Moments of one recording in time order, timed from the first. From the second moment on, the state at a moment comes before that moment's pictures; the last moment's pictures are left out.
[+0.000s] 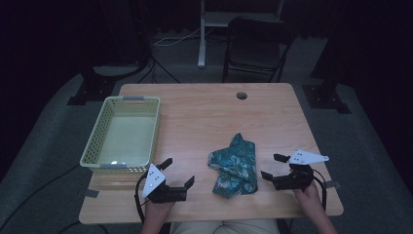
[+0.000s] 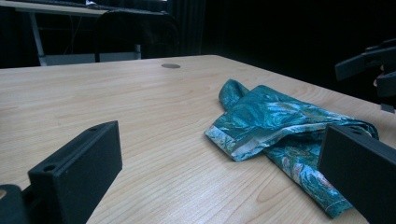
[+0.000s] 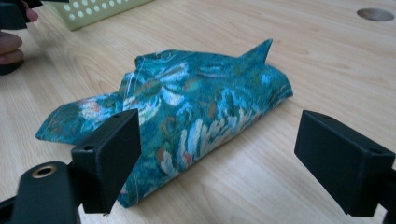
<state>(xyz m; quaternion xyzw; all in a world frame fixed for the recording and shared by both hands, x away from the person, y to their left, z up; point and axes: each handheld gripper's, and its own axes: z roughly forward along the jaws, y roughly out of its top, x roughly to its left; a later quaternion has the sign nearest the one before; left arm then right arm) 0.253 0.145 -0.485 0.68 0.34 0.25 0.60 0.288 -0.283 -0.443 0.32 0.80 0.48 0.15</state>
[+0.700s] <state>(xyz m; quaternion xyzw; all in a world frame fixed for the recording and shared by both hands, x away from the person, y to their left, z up) 0.254 0.146 -0.485 0.68 0.34 0.24 0.60 0.315 -0.251 -0.401 0.28 0.80 0.53 0.11</state>
